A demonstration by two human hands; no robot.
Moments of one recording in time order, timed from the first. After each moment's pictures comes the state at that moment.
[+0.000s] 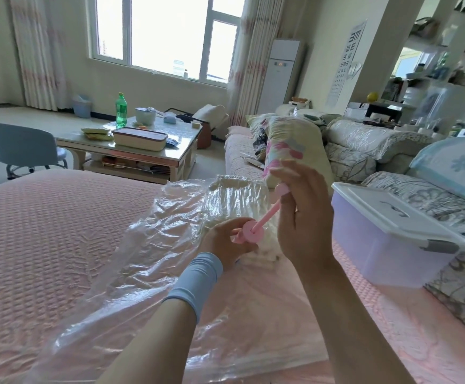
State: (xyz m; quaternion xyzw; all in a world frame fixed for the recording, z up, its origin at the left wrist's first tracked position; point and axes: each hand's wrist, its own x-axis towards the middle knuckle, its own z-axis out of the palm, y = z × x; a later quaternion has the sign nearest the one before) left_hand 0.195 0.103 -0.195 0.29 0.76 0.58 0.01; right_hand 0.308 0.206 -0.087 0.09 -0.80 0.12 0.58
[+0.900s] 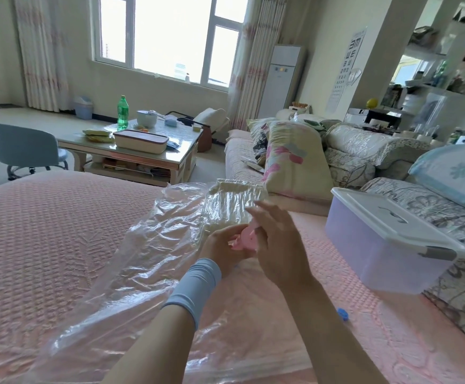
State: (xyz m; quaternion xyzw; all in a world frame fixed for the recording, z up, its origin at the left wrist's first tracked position) left_hand 0.198 0.103 -0.202 0.30 0.75 0.59 0.01; right_hand 0.305 0.198 -0.130 0.05 -0.90 0.13 0.41
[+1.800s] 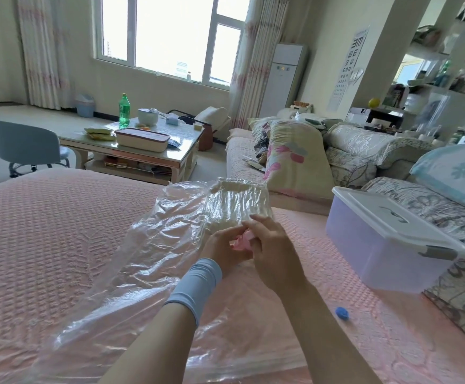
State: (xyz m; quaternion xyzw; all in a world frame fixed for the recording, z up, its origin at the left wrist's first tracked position) left_hand 0.200 0.104 -0.205 0.30 0.75 0.59 0.02; right_hand 0.301 0.200 -0.148 0.00 -0.93 0.16 0.33
